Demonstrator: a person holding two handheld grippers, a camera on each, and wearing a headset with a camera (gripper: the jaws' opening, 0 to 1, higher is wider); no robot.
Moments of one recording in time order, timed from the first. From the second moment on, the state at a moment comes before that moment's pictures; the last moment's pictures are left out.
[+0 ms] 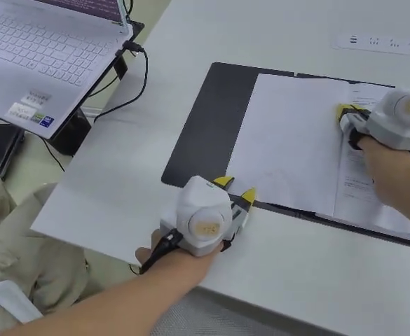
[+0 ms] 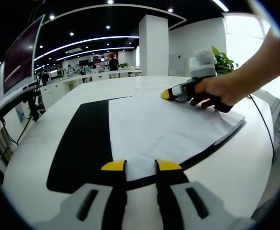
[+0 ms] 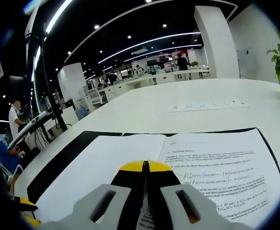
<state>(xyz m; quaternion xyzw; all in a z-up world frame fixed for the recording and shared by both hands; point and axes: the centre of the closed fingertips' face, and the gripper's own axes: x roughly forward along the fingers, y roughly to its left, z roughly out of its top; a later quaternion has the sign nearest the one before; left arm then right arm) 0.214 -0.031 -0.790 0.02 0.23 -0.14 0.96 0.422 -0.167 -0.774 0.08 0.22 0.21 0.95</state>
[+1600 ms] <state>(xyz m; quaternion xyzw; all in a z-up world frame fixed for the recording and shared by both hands) 0.214 -0.031 -0.790 0.02 0.22 -0.14 0.97 0.407 -0.173 -0.778 0.07 0.23 0.21 0.95</state>
